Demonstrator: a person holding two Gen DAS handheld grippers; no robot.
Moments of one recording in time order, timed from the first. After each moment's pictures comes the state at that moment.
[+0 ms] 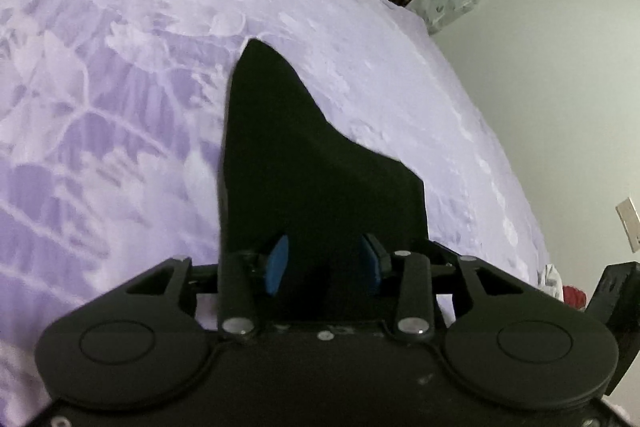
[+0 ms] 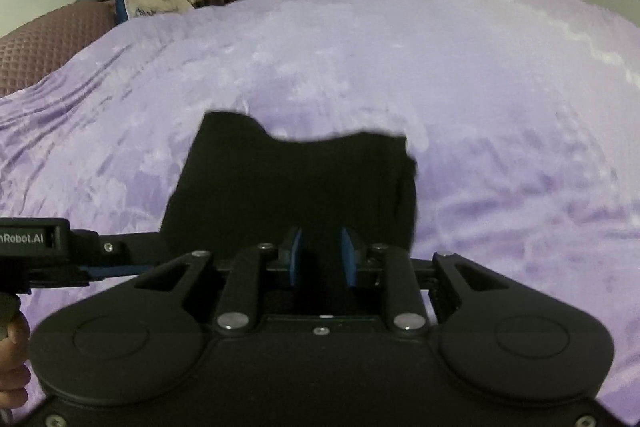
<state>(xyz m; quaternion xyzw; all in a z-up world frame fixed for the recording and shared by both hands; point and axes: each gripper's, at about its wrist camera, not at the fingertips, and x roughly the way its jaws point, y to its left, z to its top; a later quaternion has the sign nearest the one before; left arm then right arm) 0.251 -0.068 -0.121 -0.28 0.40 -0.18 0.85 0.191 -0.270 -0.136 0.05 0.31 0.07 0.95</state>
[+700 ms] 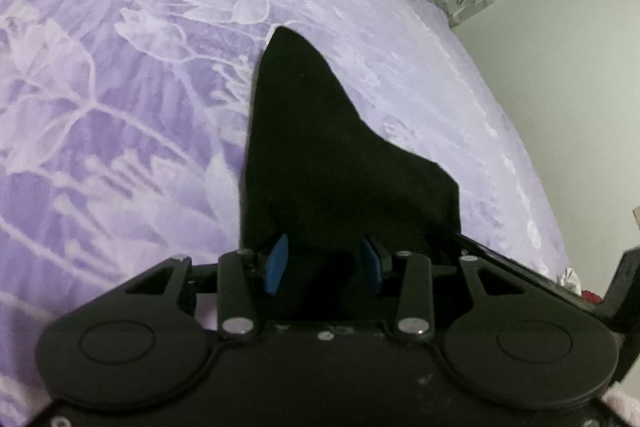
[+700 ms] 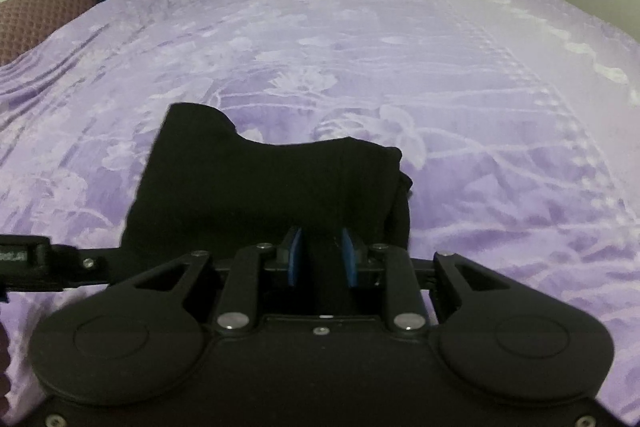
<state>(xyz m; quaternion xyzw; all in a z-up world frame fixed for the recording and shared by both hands) 0.271 -0.066 -0.136 -0.28 0.42 -0.17 0.85 0.224 -0.267 -0.144 0.02 0.33 0.04 0.94</state>
